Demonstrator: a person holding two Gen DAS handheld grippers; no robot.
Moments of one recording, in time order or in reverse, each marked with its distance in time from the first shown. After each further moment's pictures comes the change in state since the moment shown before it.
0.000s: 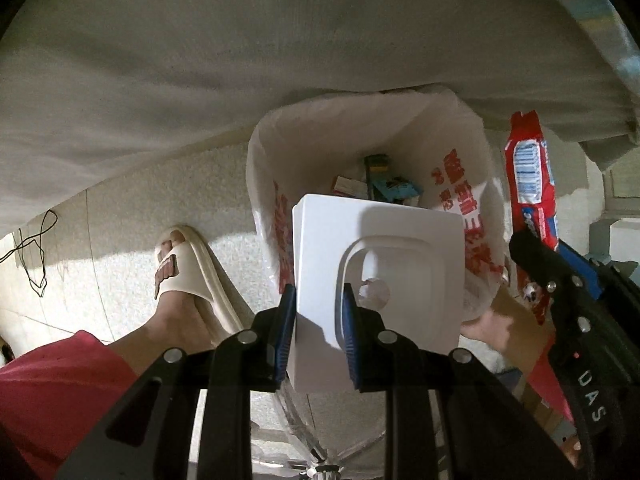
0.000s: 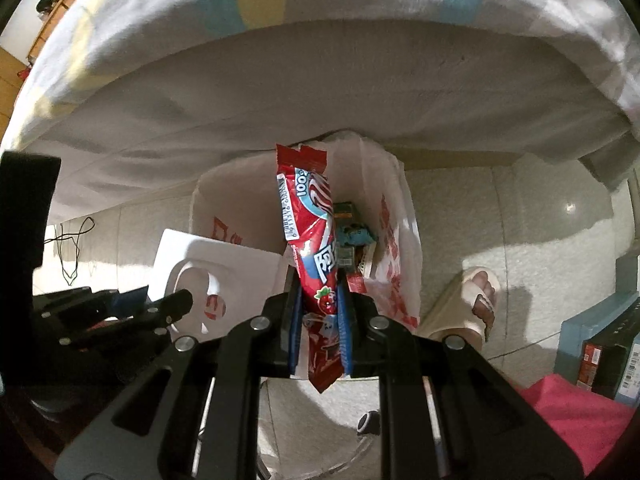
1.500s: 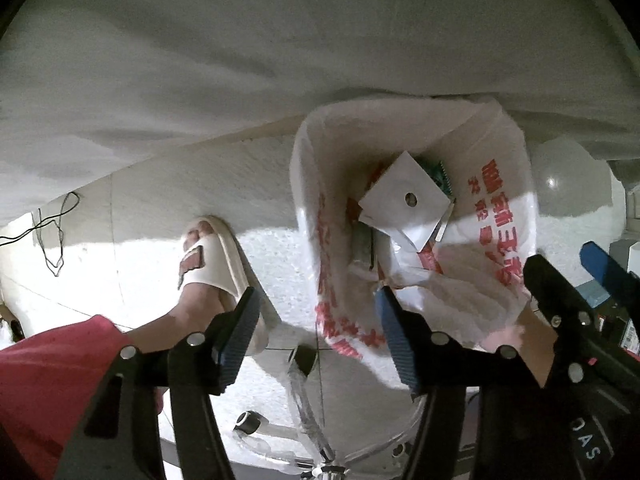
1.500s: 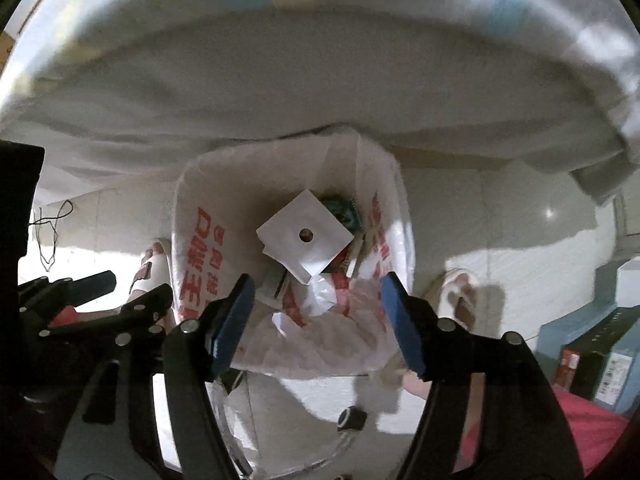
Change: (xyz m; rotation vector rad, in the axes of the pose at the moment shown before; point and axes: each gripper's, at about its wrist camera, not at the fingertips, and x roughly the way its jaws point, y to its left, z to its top) left arm -0.009 0.017 0.003 -0.064 0.000 0.085; right arm -0.007 0.018 0.000 -0.060 0.034 -0.104
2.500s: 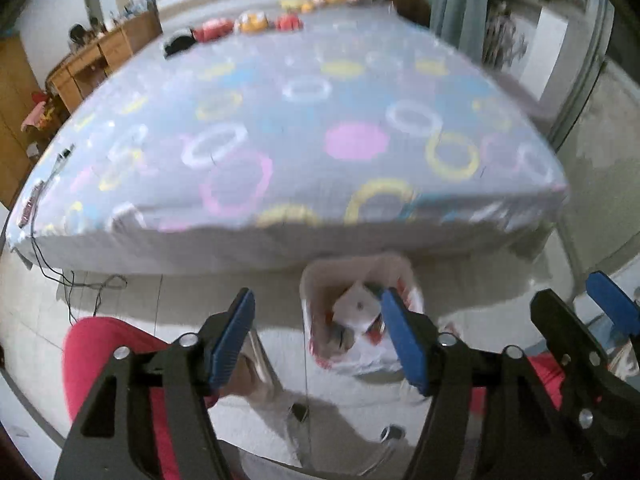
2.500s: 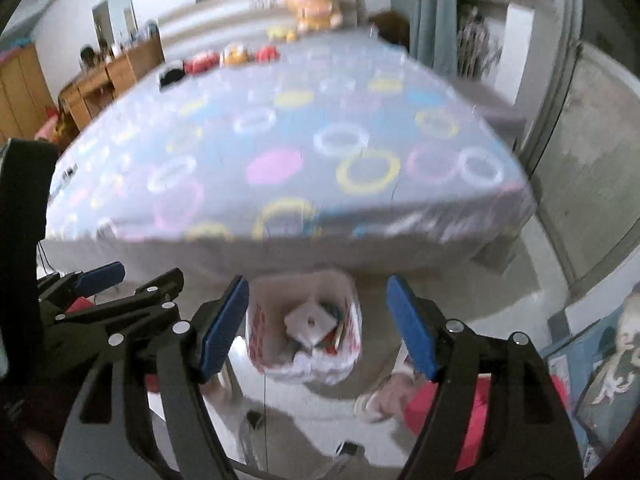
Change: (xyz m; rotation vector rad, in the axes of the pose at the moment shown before) left arm -0.270 0.003 -0.119 -0.032 -0.611 -0.037; right arm -0.297 0.002 -0.095 0.025 -0.580 -0.006
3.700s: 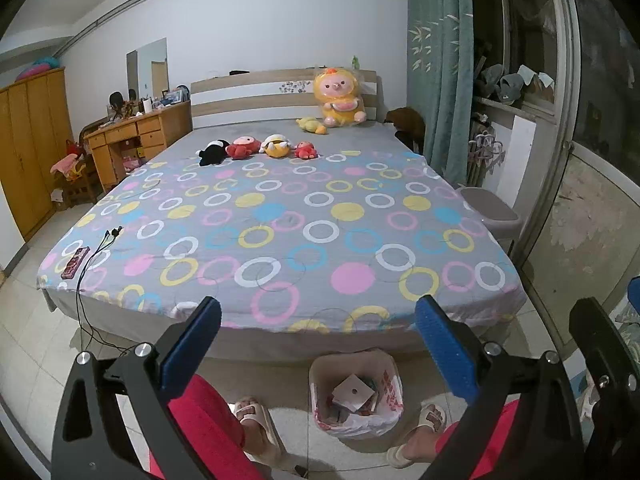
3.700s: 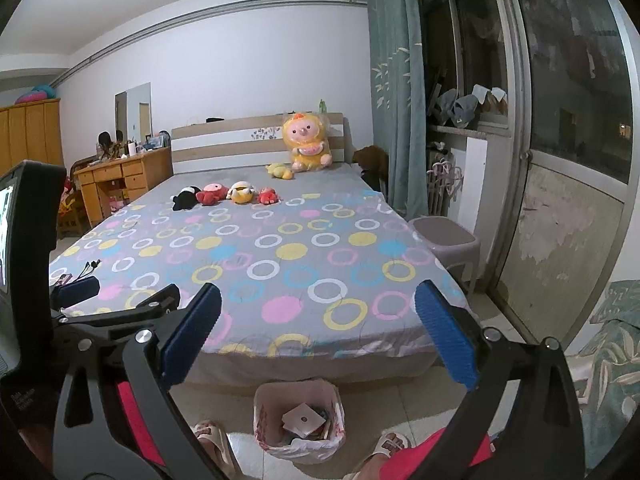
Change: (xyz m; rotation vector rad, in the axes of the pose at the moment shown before) left arm -0.189 0.013 0.009 -0.026 -0.390 0.010; right arm -0.193 0.009 0.020 -0.021 -0.453 -0.044
